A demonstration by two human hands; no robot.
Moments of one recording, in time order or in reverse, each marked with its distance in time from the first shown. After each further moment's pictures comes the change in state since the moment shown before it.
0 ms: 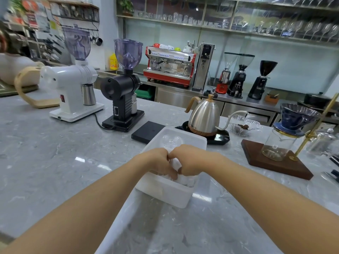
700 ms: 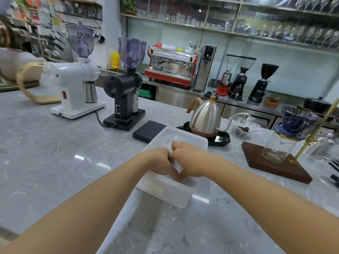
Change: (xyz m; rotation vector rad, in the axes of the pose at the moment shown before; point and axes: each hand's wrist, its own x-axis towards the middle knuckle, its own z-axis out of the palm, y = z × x) left_hand -0.002 0.002 -0.001 0.040 0.007 -0.041; right_hand 0.001 -0.001 0.004 -0.146 0.113 -0.055
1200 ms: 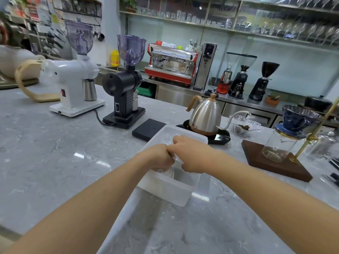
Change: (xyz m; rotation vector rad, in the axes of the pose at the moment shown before) left_hand -0.004 0.008 0.003 -0.018 0.131 -0.042; right_hand -0.012 -0.001 -0.017 -0.026 0.036 -0.002
